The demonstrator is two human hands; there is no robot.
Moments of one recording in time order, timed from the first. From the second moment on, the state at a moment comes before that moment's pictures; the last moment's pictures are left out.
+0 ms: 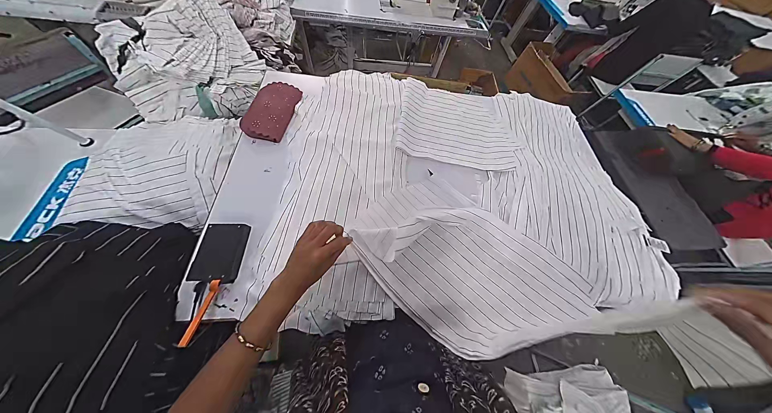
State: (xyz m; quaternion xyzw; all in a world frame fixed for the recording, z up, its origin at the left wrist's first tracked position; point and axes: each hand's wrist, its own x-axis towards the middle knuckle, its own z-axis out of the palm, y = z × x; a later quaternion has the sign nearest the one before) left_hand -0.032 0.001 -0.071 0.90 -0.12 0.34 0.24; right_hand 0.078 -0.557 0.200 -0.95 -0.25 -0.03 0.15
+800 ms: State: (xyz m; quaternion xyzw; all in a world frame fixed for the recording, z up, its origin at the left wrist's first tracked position) left_hand -0.019 -0.014 0.051 0.95 -0.18 0.08 0.24; right_hand 0.114 -0.407 0.230 -0.76 -0.49 -0.14 0.40
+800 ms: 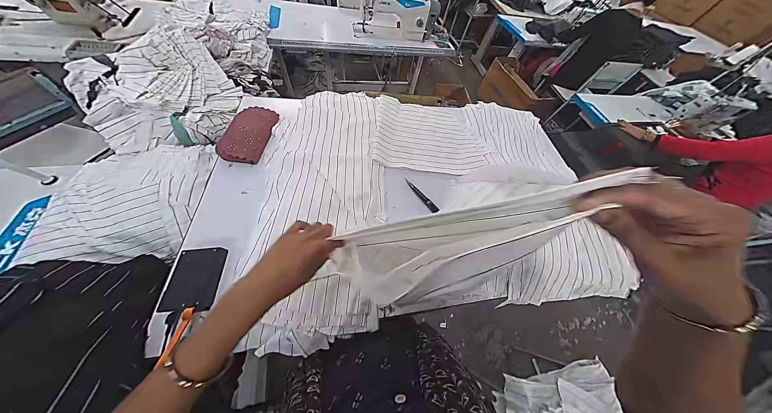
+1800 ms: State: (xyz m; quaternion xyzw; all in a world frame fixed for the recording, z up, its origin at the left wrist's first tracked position) left_hand -0.178 -0.007 -0.002 0.89 0.31 -0.20 0.26; right_hand 0.075 -0.335 -0.085 -0.74 -0.30 0.20 0.56
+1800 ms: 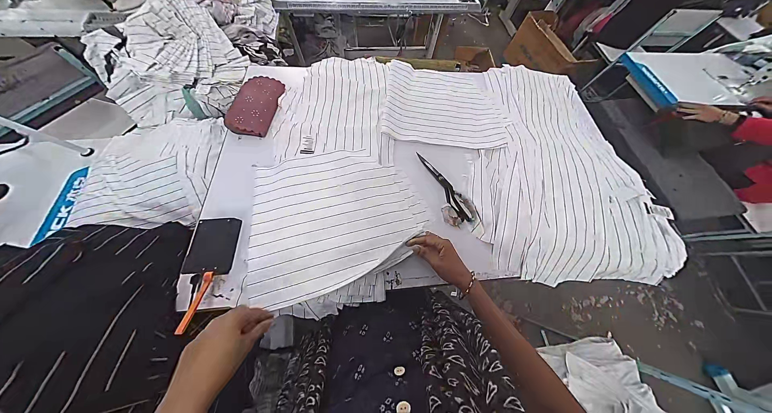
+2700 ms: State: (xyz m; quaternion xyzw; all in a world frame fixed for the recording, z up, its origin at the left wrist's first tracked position) left_hand -0.012 -0.214 -0.103 0.87 -0.17 0.17 0.43; right_hand 0.152 -0.358 -0.036 -0.96 -0.08 0.22 0.12
